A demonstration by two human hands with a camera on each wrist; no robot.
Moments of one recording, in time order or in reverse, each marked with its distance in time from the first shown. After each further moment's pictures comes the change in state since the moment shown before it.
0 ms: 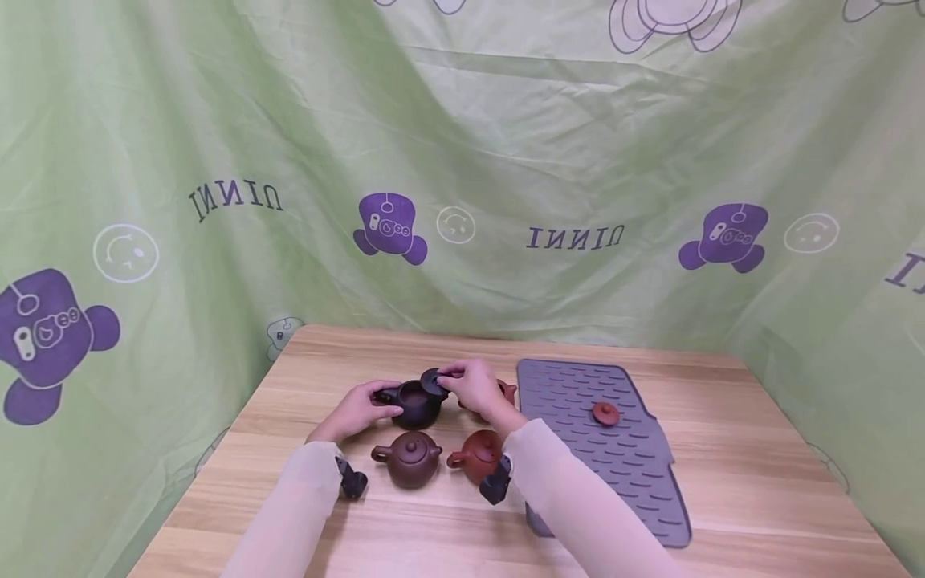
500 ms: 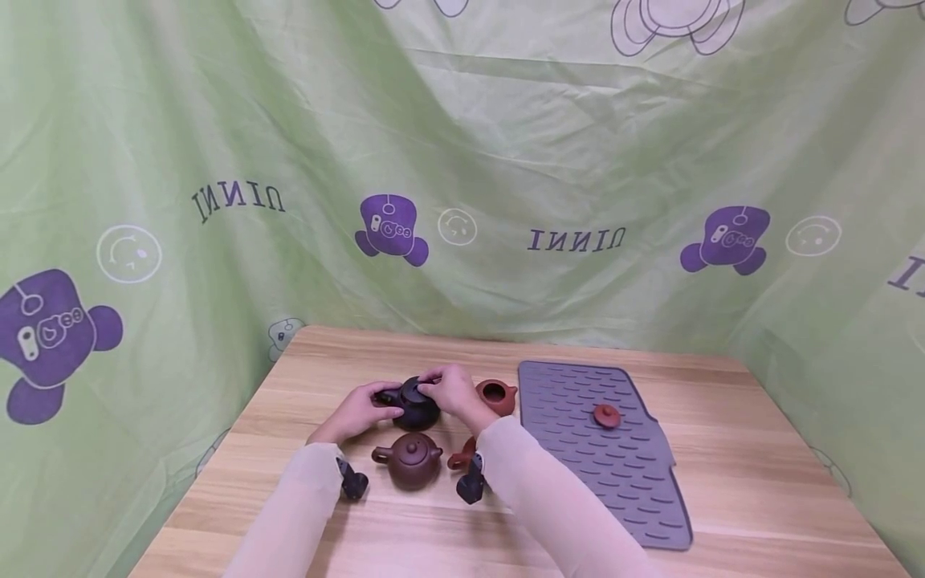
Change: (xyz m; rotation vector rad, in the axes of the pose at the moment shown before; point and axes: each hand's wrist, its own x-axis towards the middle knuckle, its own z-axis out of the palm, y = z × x) left_hand -0.002 0.003 -0.001 0.006 -0.014 0.021; right_hand 0.012 -0.009 0.034 -0.071 -0.033 -0.019
